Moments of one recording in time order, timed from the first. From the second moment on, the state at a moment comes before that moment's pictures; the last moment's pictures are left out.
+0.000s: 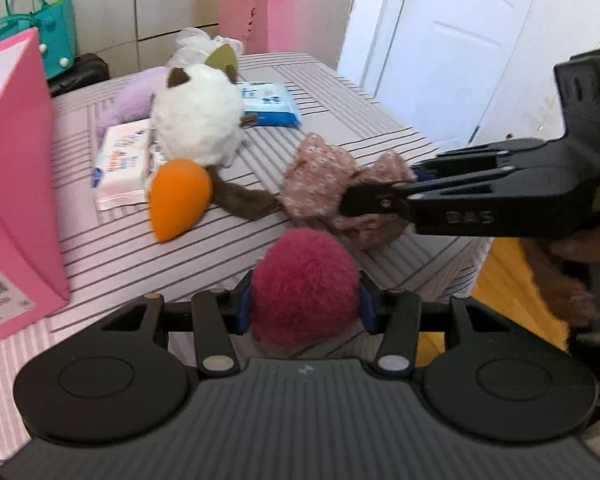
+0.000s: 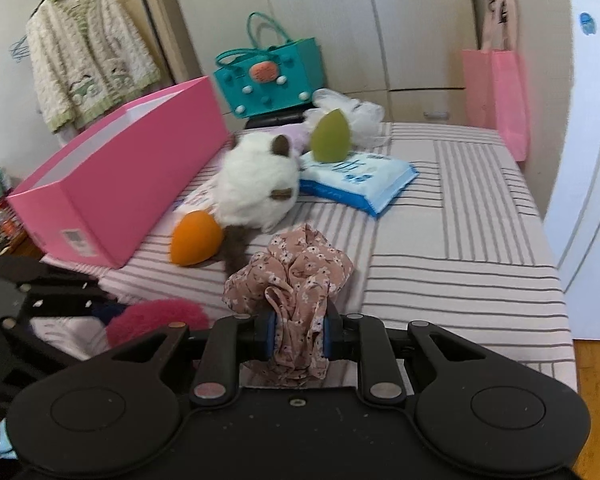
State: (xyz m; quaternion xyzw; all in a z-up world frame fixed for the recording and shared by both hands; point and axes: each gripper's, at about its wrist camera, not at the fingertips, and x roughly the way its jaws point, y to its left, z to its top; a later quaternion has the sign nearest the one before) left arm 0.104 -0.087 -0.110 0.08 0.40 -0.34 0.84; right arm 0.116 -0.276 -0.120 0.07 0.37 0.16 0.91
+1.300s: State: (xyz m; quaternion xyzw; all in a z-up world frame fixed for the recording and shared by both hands) left arm 0.173 0.105 0.021 -0.03 0.34 -0.20 0.92; right arm 0.221 -0.124 0.023 0.01 0.33 0.46 0.82
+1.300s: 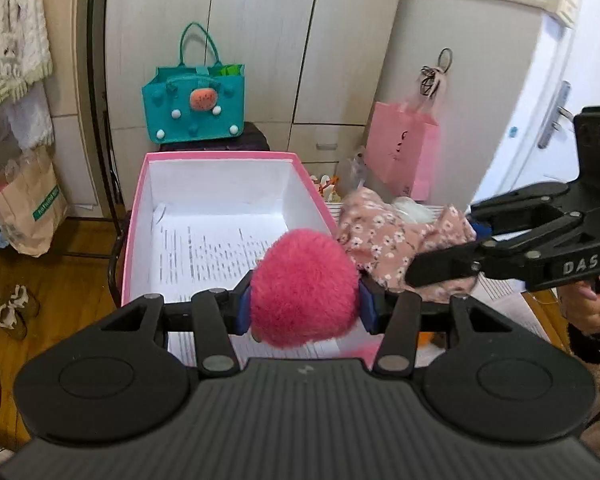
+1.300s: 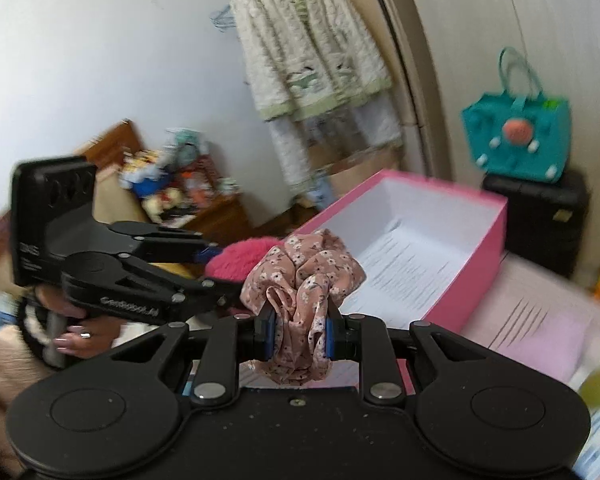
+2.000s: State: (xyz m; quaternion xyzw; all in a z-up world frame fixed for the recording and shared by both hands) left arm 0.366 0.117 -0.053 -0.06 0.44 -0.11 0.89; right arm 0.373 -0.025 -0.025 -0.22 0.38 0.38 0.82
